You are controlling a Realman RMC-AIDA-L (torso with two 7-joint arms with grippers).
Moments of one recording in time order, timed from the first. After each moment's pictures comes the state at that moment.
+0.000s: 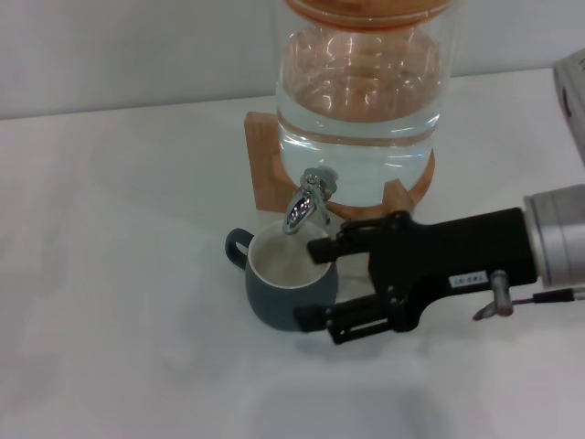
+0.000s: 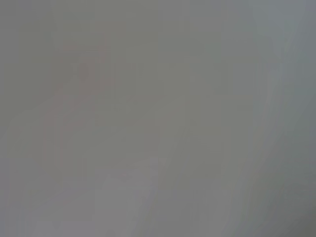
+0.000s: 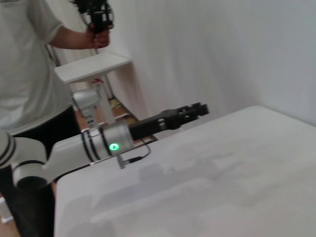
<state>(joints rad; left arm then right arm) -0.39 -2.06 2.84 -0.28 -1.24 1.38 -0.78 0.12 2.01 -1.47 -1.60 1.48 1.41 -1.12</state>
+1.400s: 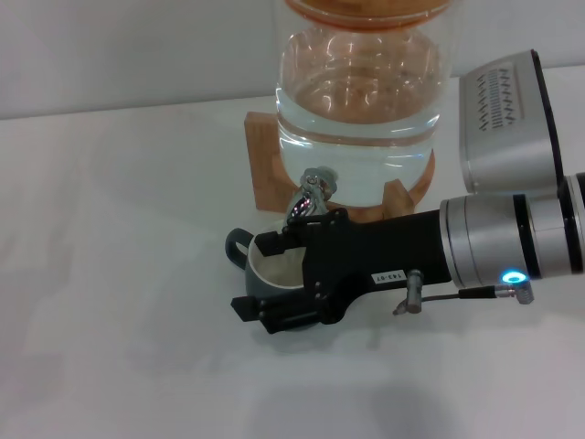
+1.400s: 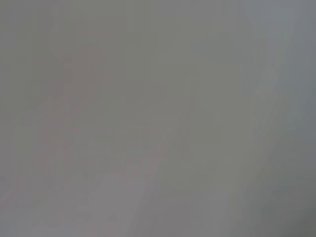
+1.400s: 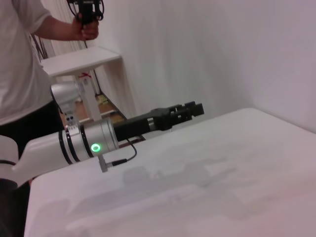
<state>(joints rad) -0.40 -2.06 2.84 -0.28 -1.24 1.39 -0.78 0.17 2.01 -1.68 -1.58 1.43 1.14 -1.09</state>
